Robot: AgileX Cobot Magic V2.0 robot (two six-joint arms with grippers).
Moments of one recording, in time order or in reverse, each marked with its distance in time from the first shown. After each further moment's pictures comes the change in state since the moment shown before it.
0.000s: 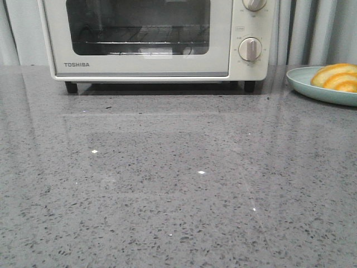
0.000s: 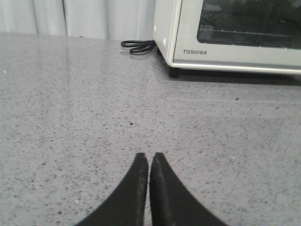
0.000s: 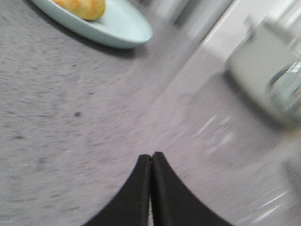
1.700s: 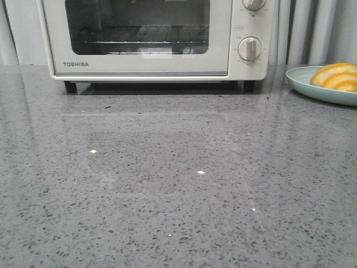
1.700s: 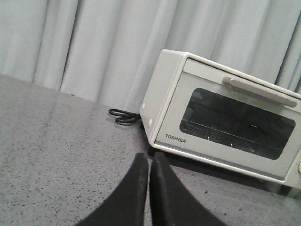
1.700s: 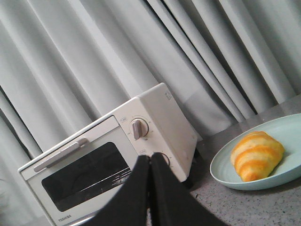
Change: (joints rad) left arm 0.000 0.000 0.000 -0.197 -0.270 -0.038; right arm -0.001 -0.002 0.000 0.215 -0.635 1.120
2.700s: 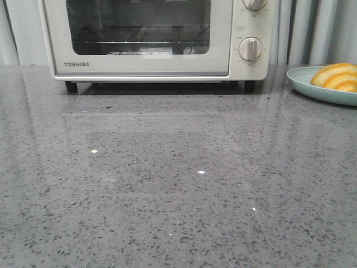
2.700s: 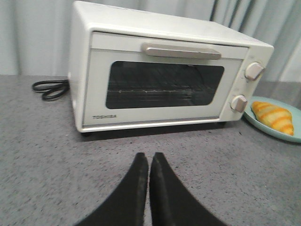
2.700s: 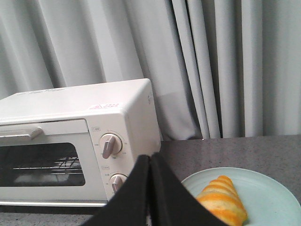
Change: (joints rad) left arm -0.217 0.520 -0.525 -0.079 0.322 0.256; right arm 0.115 0.601 -0.549 -0.441 0.201 0.002
